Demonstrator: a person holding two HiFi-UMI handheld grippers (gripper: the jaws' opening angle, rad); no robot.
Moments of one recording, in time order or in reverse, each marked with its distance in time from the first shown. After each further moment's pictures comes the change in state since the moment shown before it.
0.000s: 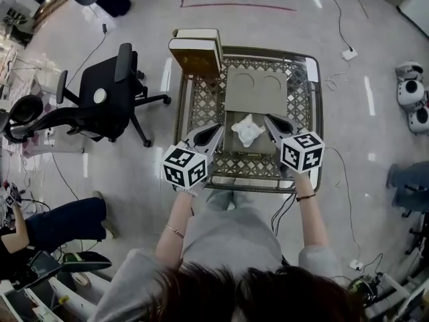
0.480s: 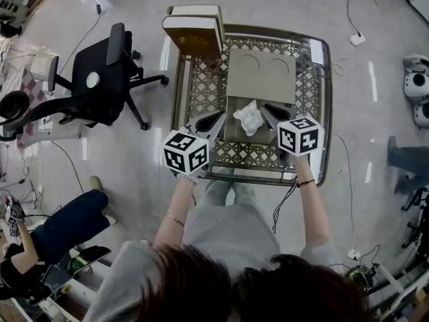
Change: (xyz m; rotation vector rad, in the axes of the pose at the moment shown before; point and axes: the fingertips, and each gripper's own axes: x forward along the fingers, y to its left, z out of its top) left arm 0.029 0.030 -0.040 -0.092 0.073 -0.007; right arm 0.052 -0.025 -0.063 0.071 0.186 0.005
